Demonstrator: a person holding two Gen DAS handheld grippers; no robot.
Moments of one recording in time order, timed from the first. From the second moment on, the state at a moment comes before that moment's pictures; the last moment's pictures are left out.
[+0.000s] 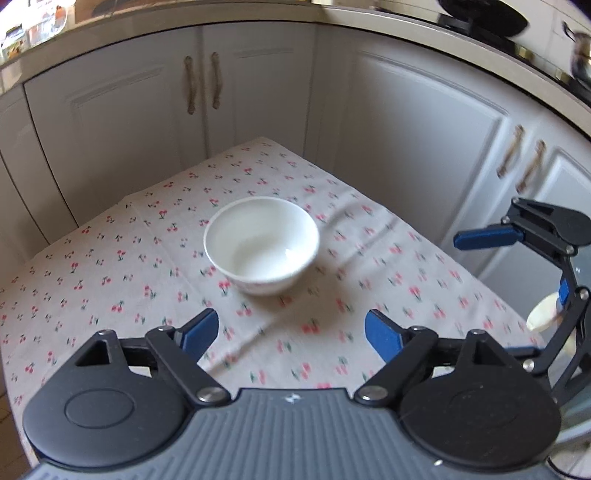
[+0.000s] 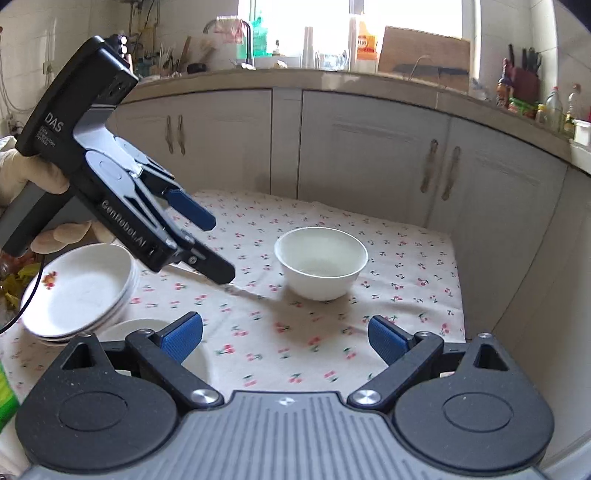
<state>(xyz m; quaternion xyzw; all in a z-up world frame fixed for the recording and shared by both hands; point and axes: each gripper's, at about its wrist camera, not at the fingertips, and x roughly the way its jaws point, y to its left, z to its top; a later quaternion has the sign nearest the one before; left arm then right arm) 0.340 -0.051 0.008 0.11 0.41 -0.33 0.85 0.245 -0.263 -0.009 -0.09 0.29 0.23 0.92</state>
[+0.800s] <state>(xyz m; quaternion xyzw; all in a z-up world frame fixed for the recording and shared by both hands) 0.471 -0.090 -0.046 0.04 0.48 -0.30 0.82 0.379 -0.251 -0.059 -0.10 0.34 0.26 0.90</state>
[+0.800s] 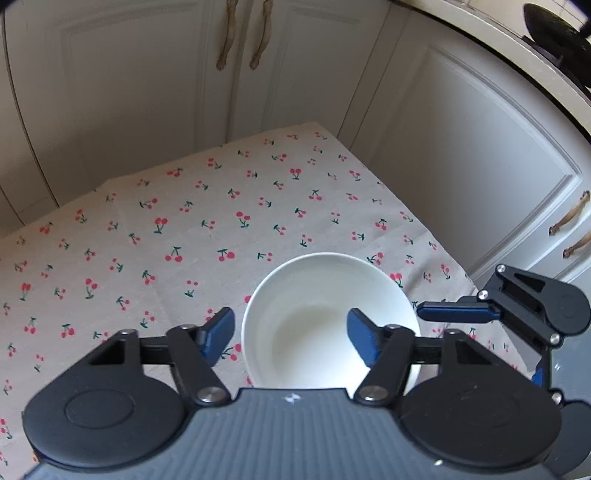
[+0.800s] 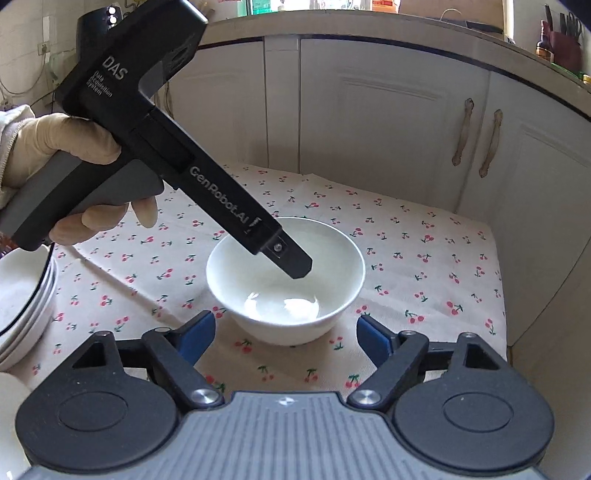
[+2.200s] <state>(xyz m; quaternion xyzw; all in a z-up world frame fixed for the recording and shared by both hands) 0.413 -0.090 -0.014 0.06 0.47 -0.33 0.82 0.335 -0.236 -0.031 -0.12 0.34 0.26 0.90</state>
